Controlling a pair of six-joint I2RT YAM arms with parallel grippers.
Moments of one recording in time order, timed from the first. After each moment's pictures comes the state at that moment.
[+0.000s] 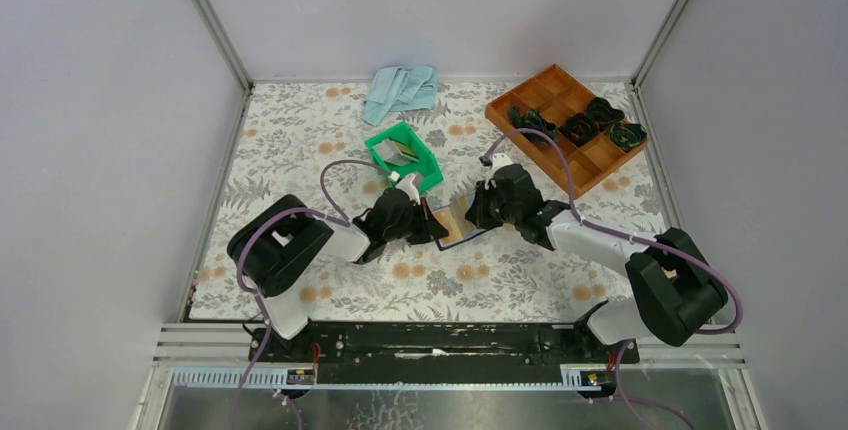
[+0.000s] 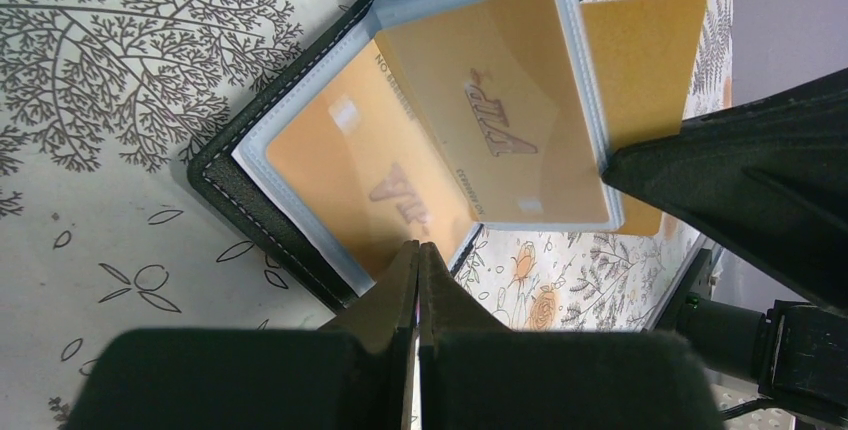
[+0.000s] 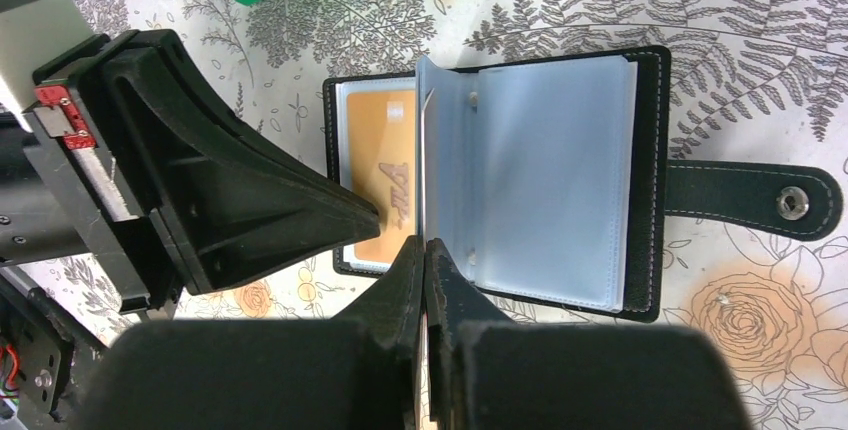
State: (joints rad) left arm -0.70 1.76 0.58 0.64 0.25 -0.83; right arm 0.61 1.41 0.68 0.03 -0.13 0.44
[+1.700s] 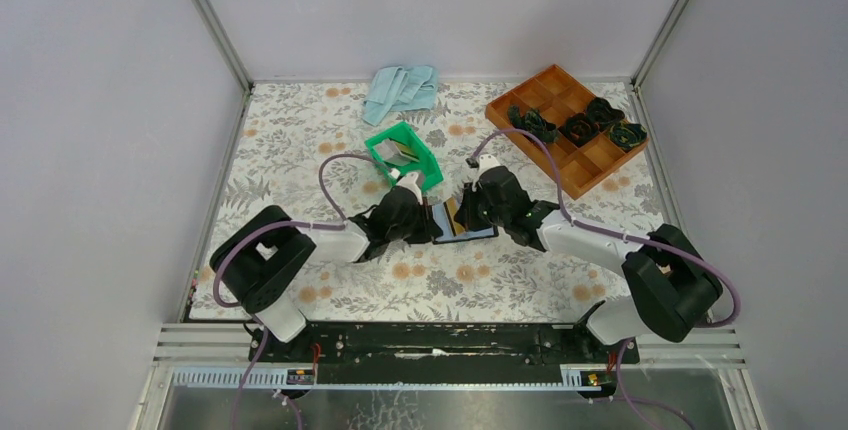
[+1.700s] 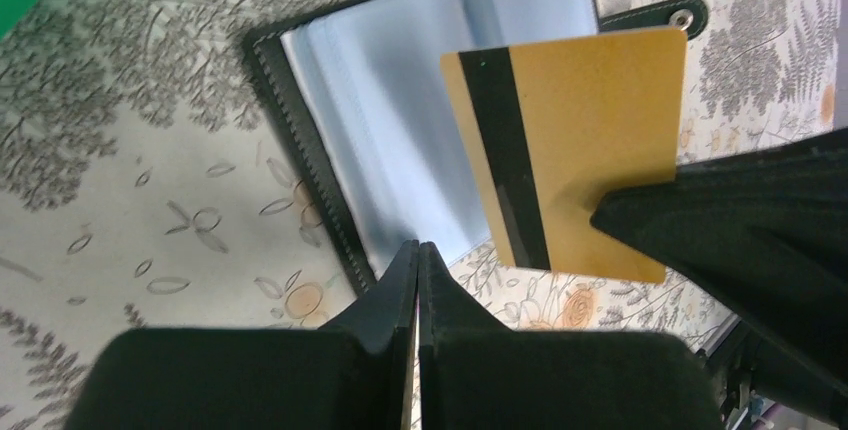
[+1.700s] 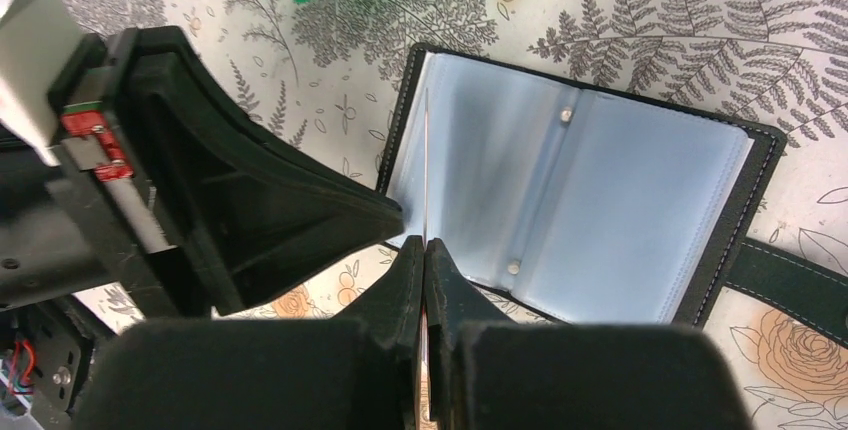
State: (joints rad) left arm -0.74 1.63 0.62 0.37 0.09 -0.76; right arm 0.71 1.45 0.73 0.02 -0.06 0.47
